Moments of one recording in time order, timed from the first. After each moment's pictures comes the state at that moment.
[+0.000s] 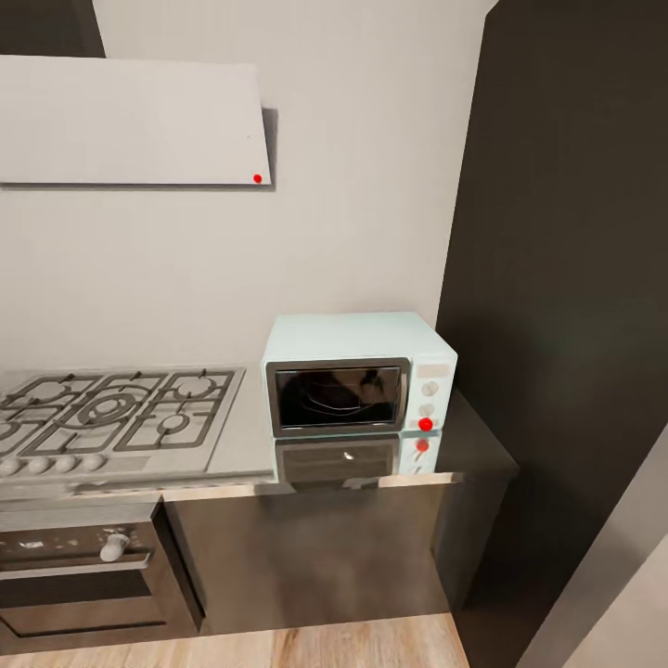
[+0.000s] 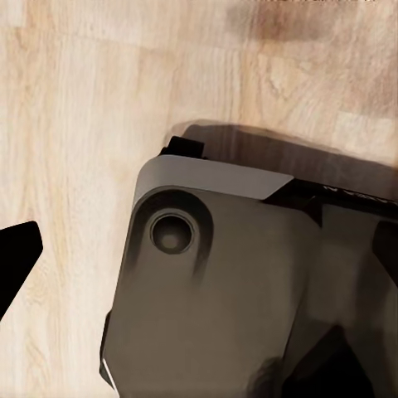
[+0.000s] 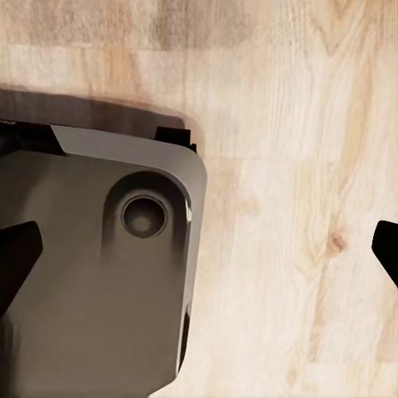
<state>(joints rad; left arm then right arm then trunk) -0.21 -0.06 -0.48 0.00 0.70 -0.03 0.15 -0.17 -0.09 -0.31 0.03 0.42 -0.08 0.06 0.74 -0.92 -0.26</state>
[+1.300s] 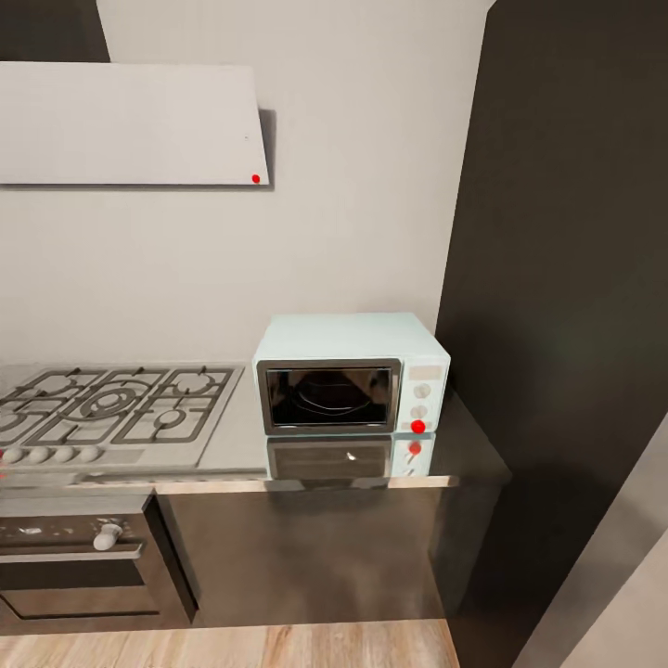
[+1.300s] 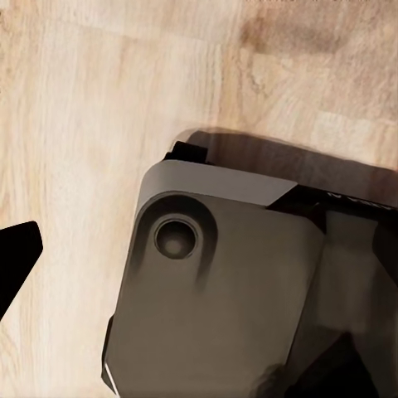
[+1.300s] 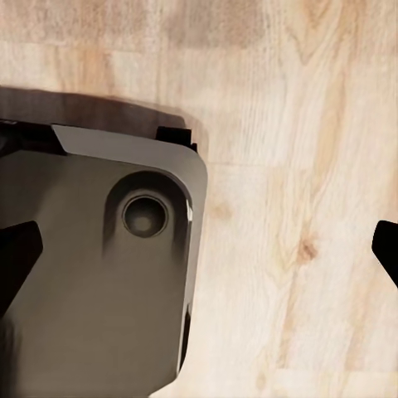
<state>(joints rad) -0.21 -0.05 -0.48 0.00 0.70 -0.04 0.15 -0.17 -0.09 -0.31 0.03 0.42 -0.08 0.06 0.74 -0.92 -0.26</state>
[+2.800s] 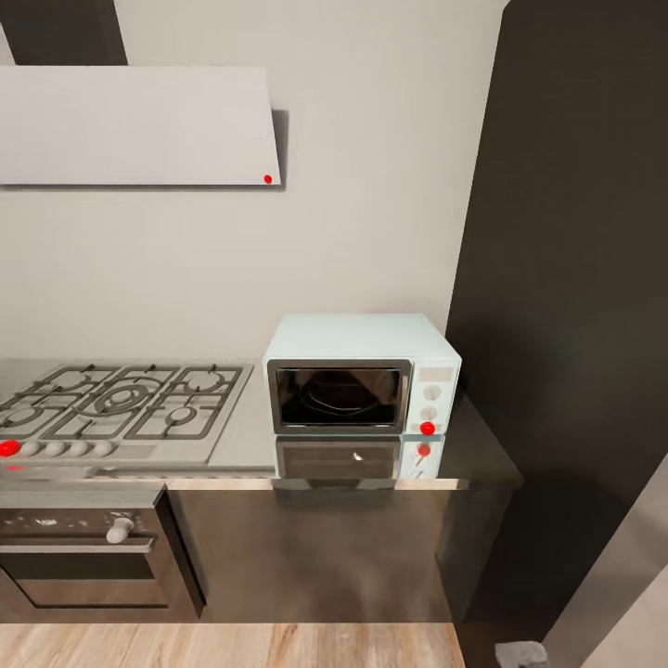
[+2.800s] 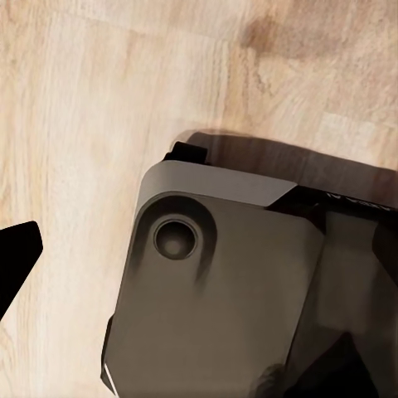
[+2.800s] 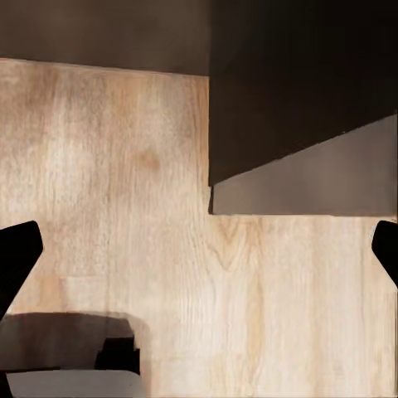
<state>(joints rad) -0.21 -0.06 -0.48 0.00 0.70 -0.04 0.15 -0.17 0.01 -0.32 -0.68 0.41 0.25 0.07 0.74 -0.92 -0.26</state>
